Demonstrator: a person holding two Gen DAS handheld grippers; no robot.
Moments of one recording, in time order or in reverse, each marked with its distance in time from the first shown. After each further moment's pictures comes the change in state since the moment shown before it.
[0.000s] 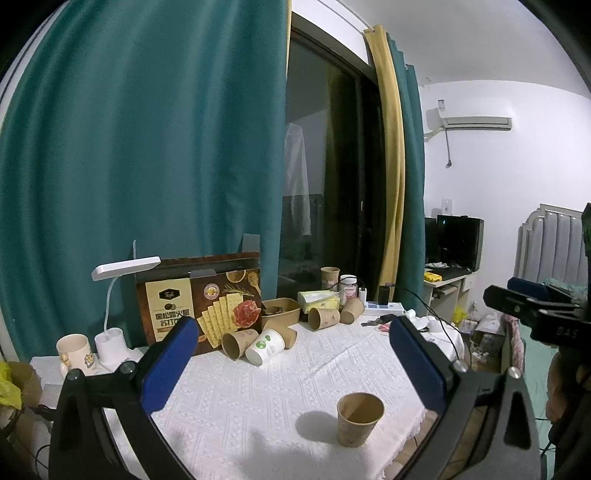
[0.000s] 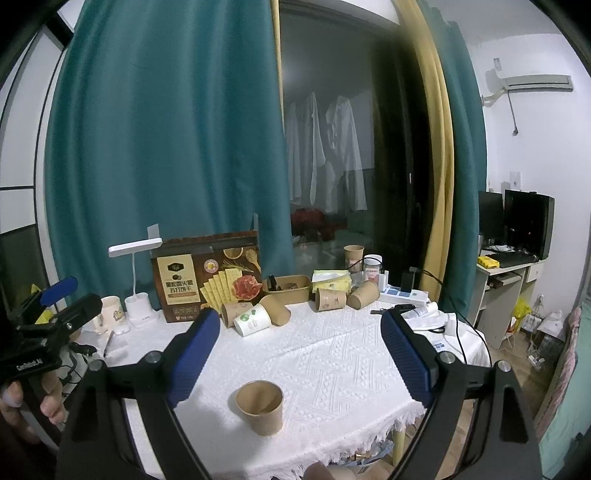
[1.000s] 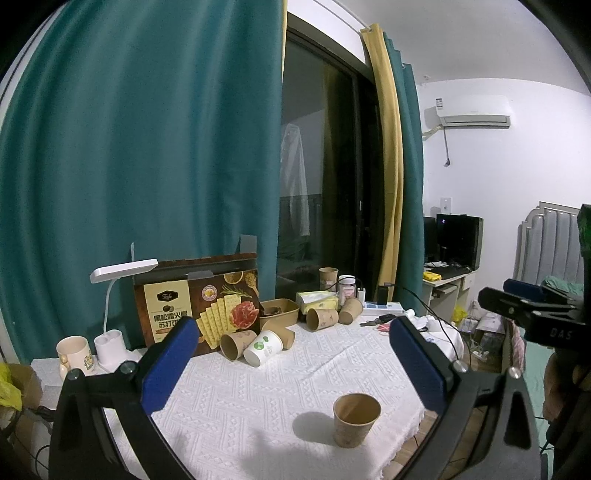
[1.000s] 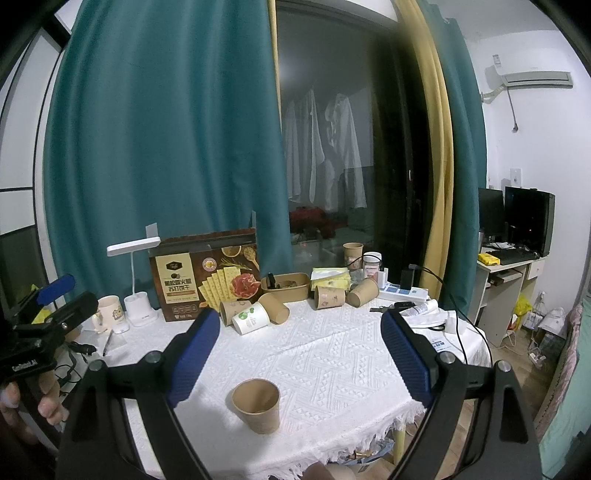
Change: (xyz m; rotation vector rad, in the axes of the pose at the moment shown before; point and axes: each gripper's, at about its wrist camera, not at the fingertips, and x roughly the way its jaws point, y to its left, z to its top) left arm 0.002 -0.003 0.000 0.003 -0.001 -0.004; right arm 0.001 -0.002 -0.001 0.001 0.002 0.000
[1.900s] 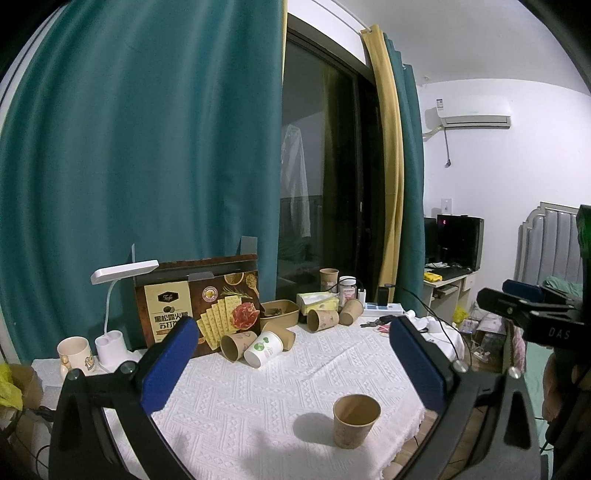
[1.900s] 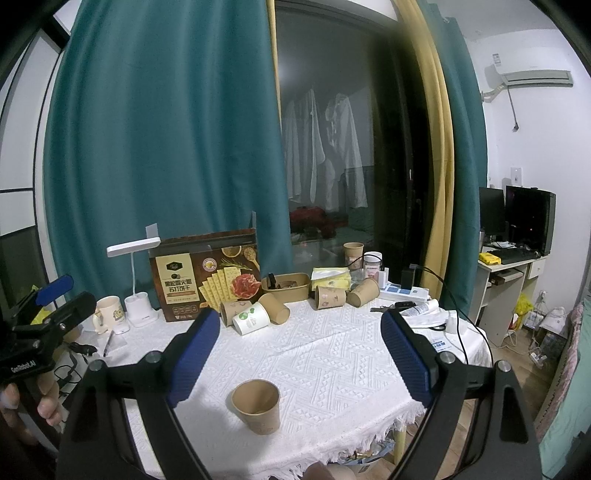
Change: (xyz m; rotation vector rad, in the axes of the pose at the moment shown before) left arm 0.002 0.000 0.001 0.002 -0.001 -0.002; right arm 0.000 -0.001 0.001 0.003 0.003 -0.001
